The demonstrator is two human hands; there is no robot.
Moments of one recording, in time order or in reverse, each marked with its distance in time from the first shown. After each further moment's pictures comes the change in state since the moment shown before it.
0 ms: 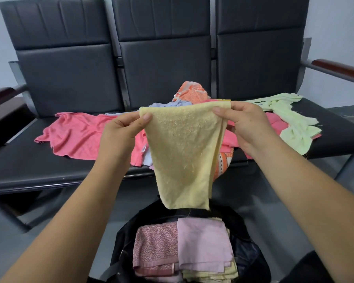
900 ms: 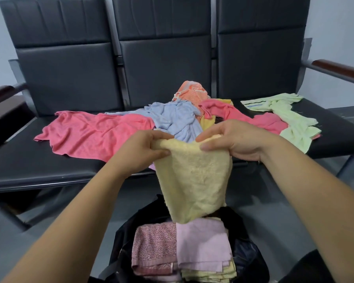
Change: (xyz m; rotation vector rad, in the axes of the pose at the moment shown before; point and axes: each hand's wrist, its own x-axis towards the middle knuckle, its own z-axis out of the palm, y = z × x) left_hand 0.000 -0.015 0.002 0.670 -0.454 -0.017; right_hand -0.005 0.009 -0.008 -0.349 -0.542 0.240
